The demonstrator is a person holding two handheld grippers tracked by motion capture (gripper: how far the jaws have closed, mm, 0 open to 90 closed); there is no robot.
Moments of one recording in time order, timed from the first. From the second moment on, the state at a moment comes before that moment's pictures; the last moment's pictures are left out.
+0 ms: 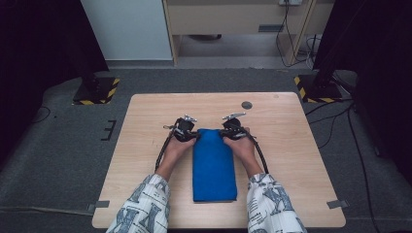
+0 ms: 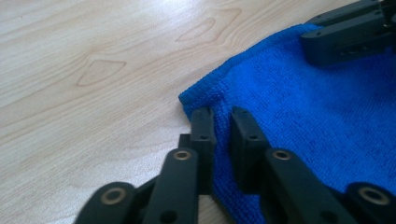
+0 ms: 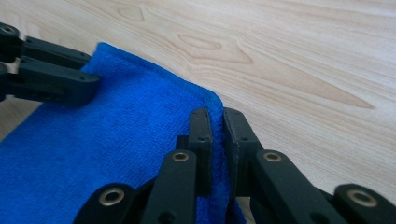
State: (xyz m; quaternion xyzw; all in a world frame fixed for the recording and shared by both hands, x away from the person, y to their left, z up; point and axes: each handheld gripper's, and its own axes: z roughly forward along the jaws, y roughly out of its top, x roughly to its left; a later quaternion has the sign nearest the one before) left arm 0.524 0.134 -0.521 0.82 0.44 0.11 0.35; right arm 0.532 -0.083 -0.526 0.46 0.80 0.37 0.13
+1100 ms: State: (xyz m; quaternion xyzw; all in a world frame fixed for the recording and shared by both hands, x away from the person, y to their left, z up) left arm 0.522 0.130 -0.469 0.79 0.42 0.16 0.41; right arm 0.531 -0.096 -0.477 0.45 0.77 0.44 0.14
